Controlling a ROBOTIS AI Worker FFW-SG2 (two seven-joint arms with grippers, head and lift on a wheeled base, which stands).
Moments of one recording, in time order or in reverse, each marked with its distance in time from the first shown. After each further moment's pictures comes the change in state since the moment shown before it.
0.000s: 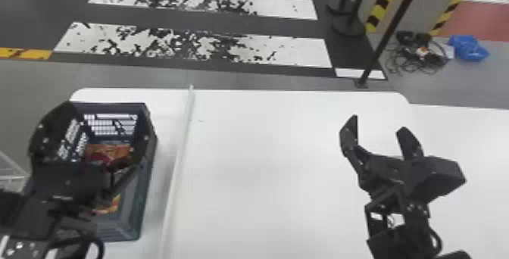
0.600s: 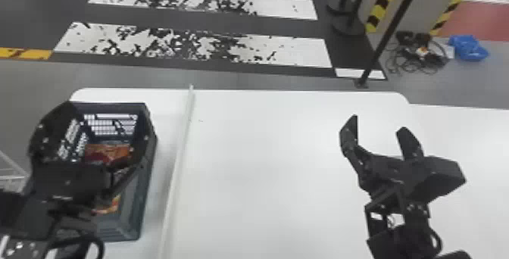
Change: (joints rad) left arm 0.000 0.000 0.000 0.000 0.000 0.000 0.000; right arm 0.000 0.000 0.000 0.000 0.000 0.000 0.000
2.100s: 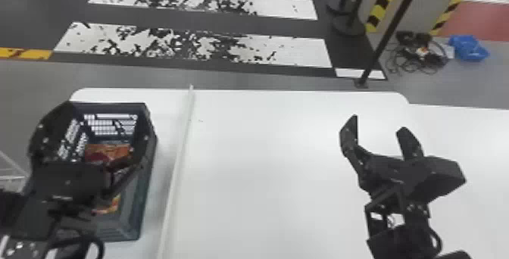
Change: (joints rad) left arm 0.000 0.000 0.000 0.000 0.000 0.000 0.000; right arm 0.000 0.000 0.000 0.000 0.000 0.000 0.000
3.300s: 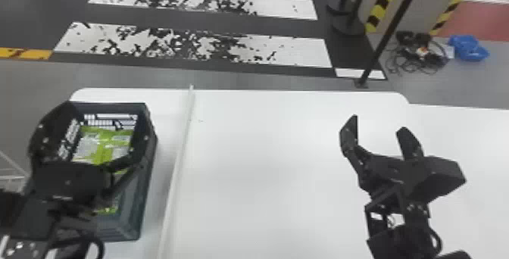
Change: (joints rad) left arm 0.000 0.000 0.000 0.000 0.000 0.000 0.000; right arm 0.000 0.000 0.000 0.000 0.000 0.000 0.000
